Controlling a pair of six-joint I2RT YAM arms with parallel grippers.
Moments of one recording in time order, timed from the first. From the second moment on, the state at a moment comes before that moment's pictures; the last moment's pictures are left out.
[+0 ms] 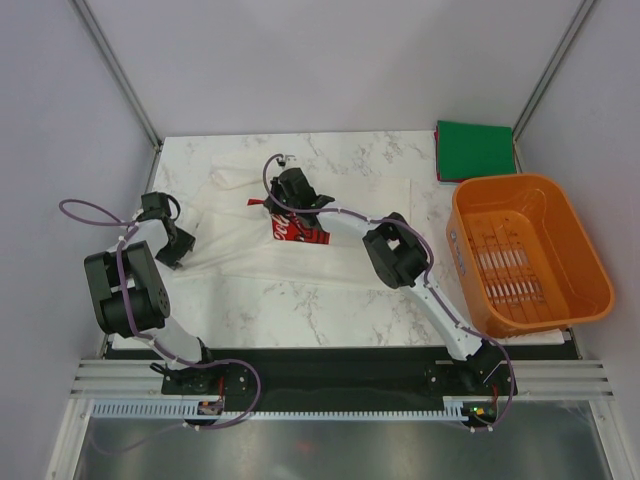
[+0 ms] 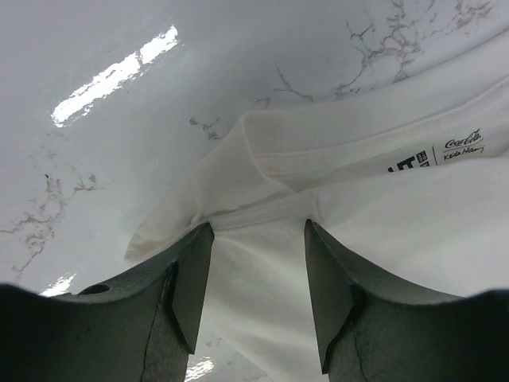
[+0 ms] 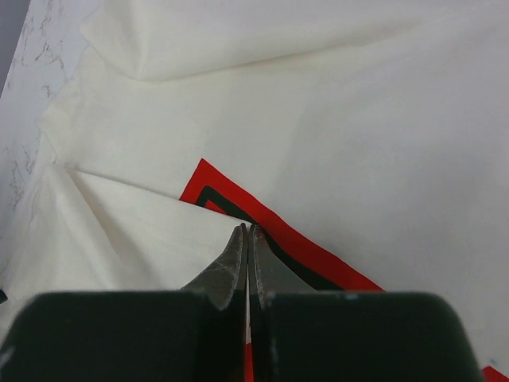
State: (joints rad) left arm 0.31 1.65 0.95 -0.45 -0.20 -0.74; right arm 0.74 2.68 2.19 0.05 -0.02 0.57
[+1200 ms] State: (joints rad) left arm 0.24 1.75 1.46 -0.49 0.14 -0.55; right arm 0.53 2.17 1.97 -0.27 -0.05 0.36
